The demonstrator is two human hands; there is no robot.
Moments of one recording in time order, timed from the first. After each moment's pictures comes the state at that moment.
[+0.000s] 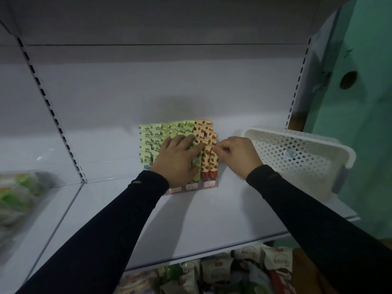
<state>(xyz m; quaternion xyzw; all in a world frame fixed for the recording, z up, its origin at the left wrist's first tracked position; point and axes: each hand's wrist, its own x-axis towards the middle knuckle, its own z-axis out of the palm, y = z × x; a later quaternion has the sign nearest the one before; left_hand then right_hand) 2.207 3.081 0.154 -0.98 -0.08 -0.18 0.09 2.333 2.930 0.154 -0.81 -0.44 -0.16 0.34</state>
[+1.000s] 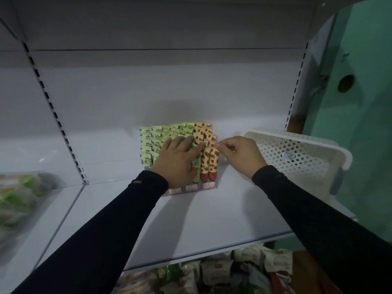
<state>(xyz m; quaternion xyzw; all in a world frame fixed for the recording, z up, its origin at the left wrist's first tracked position) 2.204 3.079 0.158 -0.98 -0.07 -0.17 0.10 2.335 2.918 0.159 -0.80 -0.42 -0.11 0.41</state>
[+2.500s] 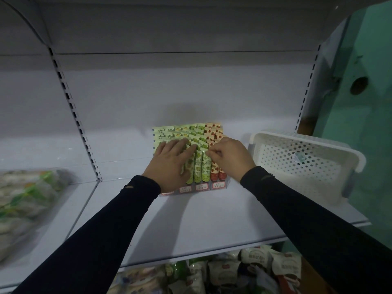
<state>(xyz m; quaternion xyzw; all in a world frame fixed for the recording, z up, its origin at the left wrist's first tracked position) 2.173 3.112 0.145 -0.97 -0.08 -0.20 0.08 2.308 2.956 0.161 -0.82 -0.48 -0.15 0.27</state>
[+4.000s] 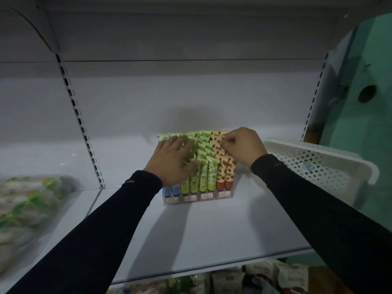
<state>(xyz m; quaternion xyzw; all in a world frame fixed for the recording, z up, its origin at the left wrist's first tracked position) 2.180 3.128 0.170 -0.97 -0.14 -0.19 0.04 2.338 2.965 0.197 -0.84 -0.42 -0.14 0.32</state>
